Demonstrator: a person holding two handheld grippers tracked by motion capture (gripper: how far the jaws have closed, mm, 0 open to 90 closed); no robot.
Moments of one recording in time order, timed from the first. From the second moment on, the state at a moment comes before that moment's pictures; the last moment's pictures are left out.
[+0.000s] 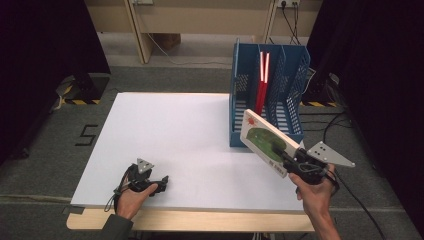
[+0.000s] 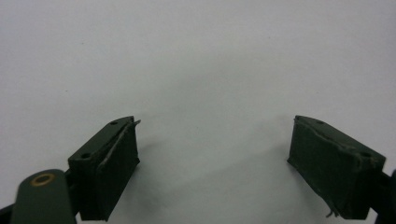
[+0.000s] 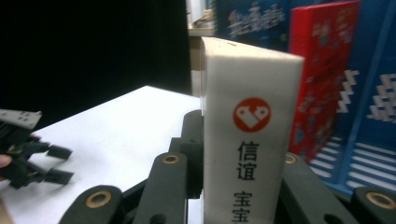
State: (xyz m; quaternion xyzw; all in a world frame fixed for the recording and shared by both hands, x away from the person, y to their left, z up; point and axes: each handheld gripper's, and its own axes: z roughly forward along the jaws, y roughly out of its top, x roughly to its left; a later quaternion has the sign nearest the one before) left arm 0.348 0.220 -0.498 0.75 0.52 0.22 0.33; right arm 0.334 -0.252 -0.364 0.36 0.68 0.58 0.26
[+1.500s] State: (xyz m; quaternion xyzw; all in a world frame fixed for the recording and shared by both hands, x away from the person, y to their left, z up) left arm 0.348 0.219 -0.498 0.75 0.53 0.22 0.33; right arm 0.489 -0.301 -0.346 0.53 0.58 0.50 0.36
